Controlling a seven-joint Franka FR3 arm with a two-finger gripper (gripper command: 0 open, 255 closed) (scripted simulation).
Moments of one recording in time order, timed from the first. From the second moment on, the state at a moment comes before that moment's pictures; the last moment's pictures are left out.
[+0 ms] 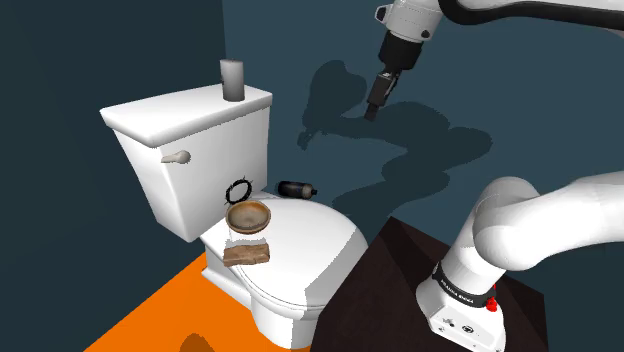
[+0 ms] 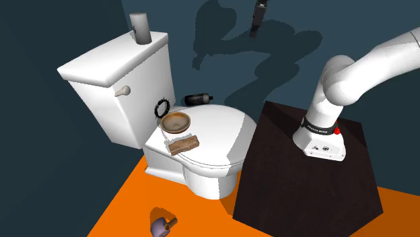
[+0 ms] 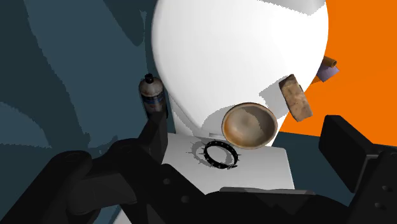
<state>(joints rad) -0.01 -0.83 0.07 -2.36 -0.04 1.70 -0.14</state>
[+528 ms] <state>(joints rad) 0.02 -0.72 0.07 -2.45 -0.02 1.89 -0.17</state>
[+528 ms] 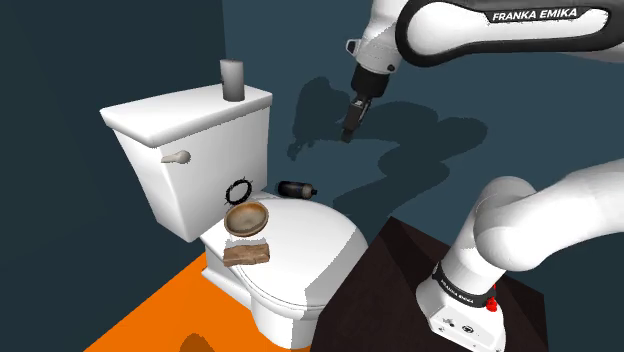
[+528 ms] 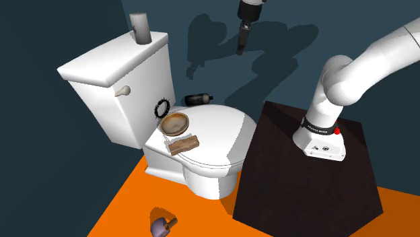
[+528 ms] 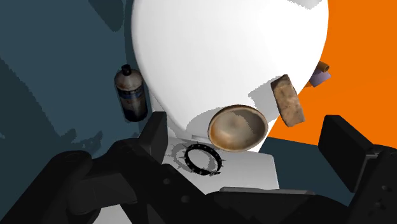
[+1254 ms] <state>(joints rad) 0.07 -0.39 0.09 -2.52 0.01 2.26 -0.23</state>
